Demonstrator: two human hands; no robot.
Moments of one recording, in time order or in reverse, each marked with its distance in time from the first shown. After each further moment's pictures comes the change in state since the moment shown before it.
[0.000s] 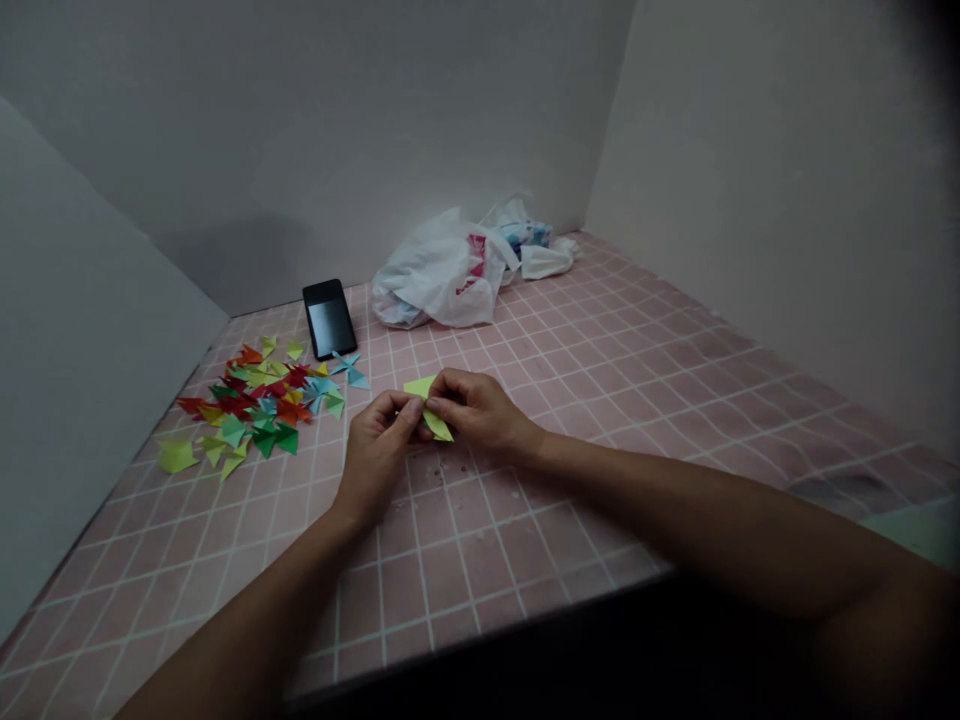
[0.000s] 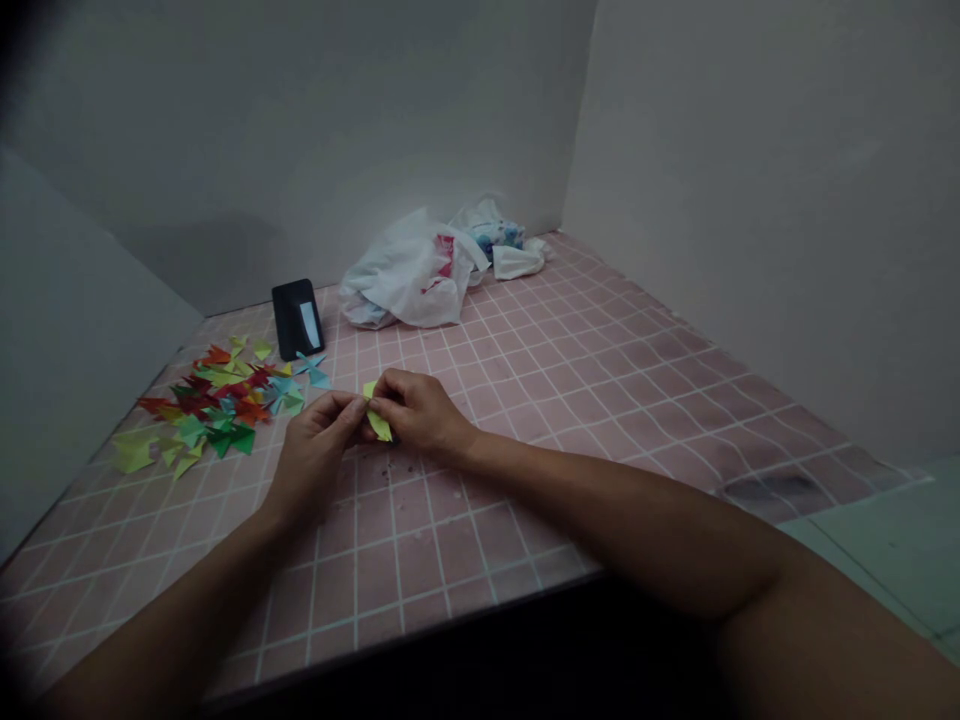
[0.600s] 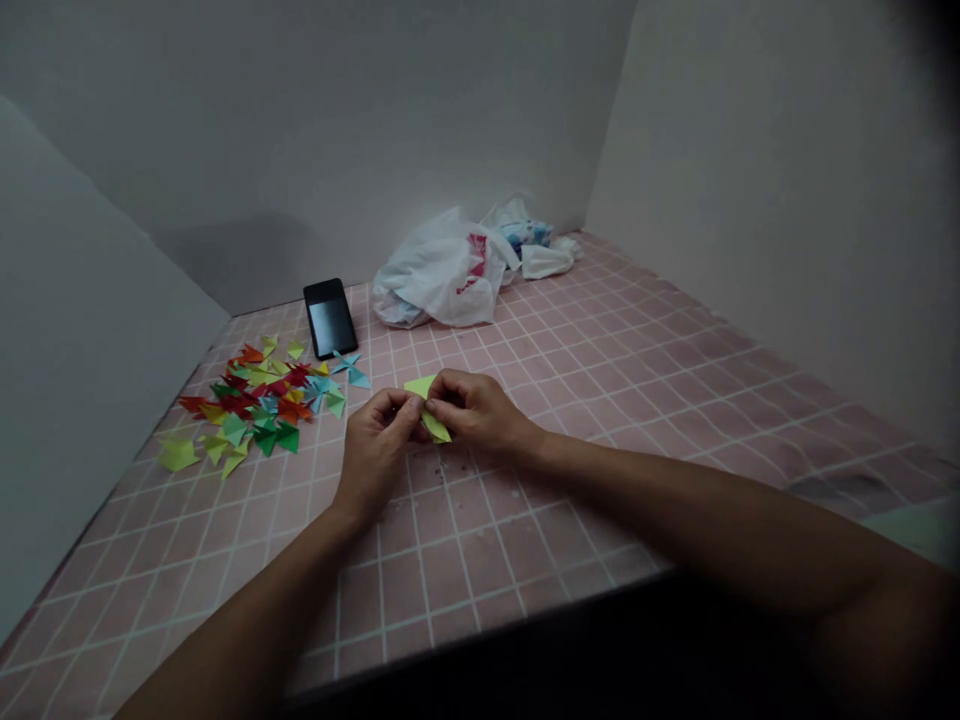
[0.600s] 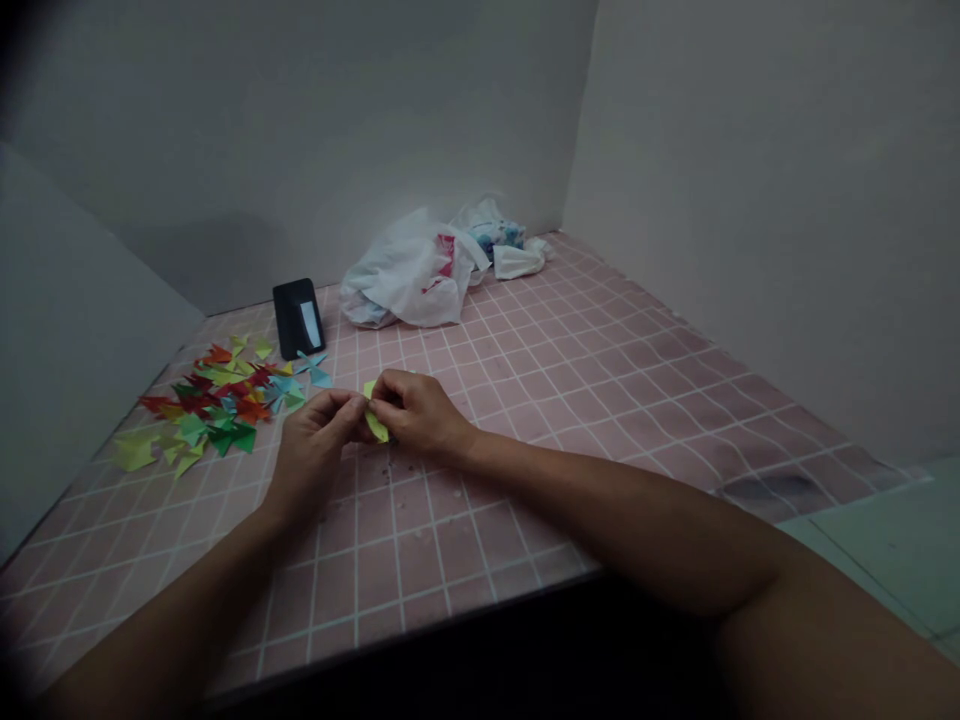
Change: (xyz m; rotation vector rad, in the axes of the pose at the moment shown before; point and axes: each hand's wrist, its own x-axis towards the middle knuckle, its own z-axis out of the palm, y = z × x) left_hand 0.000 0.001 -0.002 0.079 0.017 0.053; right_hand -0.001 -0.003 0.001 -0.048 0.002 -0.006
